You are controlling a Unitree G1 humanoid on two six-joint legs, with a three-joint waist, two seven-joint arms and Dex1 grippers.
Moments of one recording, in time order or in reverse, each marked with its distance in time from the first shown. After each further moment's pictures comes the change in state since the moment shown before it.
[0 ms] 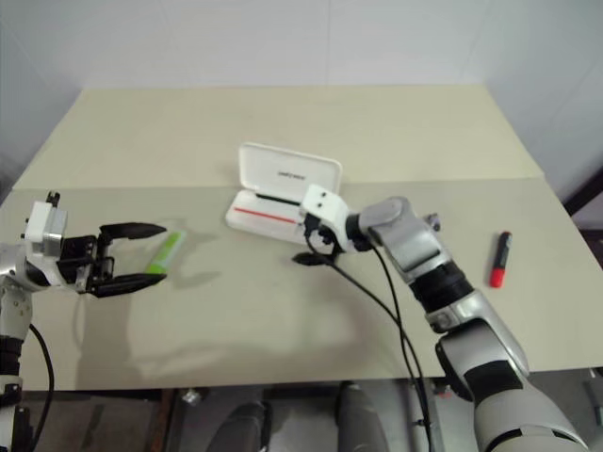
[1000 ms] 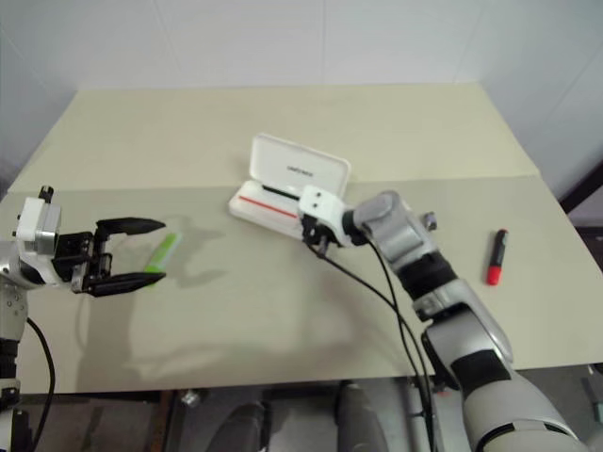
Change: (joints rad) left arm -0.018 -0.015 0.029 -0.063 0.000 0.036 0.011; right arm 0.006 -0.020 -0.013 0.034 -0.134 -0.180 0.047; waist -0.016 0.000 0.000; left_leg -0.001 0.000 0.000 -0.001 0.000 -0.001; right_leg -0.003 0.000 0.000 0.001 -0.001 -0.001
